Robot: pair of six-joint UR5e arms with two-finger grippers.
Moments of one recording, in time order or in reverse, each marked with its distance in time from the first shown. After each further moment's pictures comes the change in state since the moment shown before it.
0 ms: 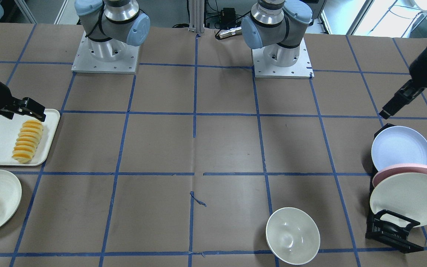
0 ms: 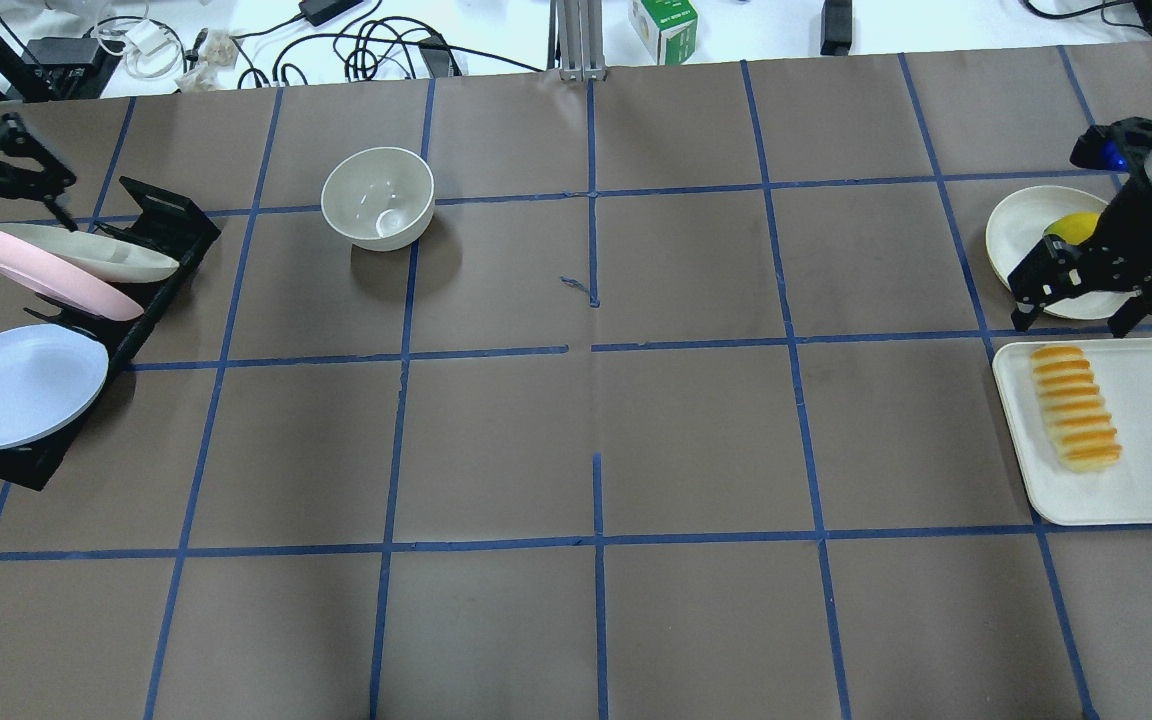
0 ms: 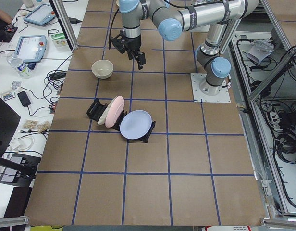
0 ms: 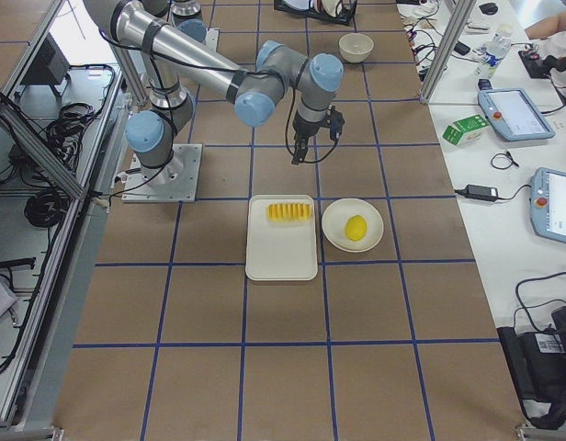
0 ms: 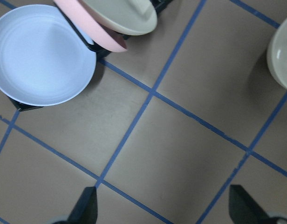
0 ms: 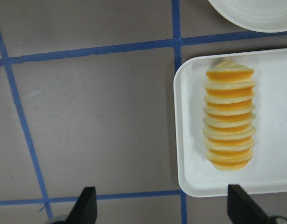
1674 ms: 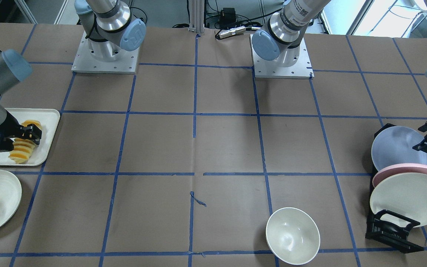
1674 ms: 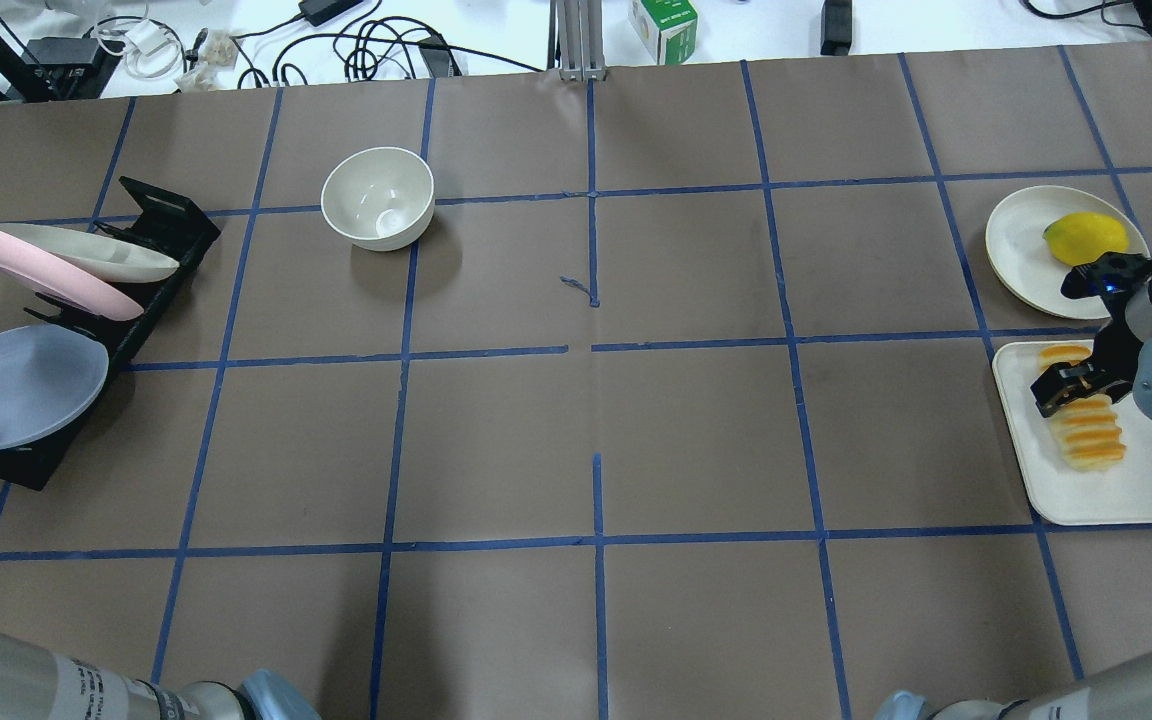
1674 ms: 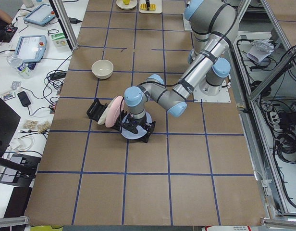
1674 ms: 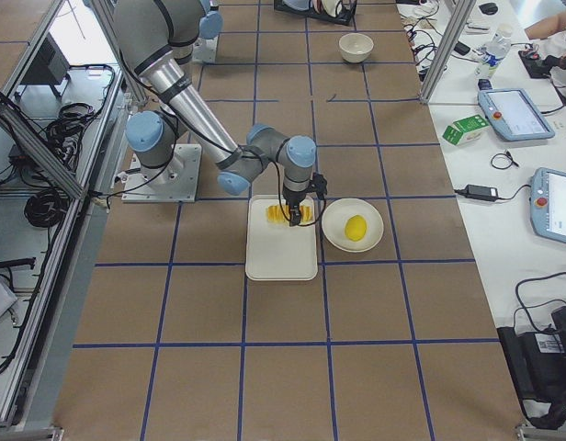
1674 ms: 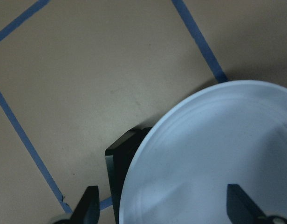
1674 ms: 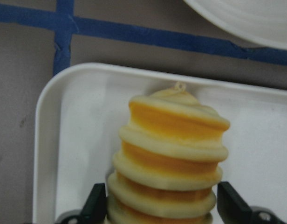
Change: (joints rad) left arm 0.365 -0.339 -0.194 0.528 0.043 0.025; right arm -0.147 0.213 0.258 -0.628 -0.055 -0.387
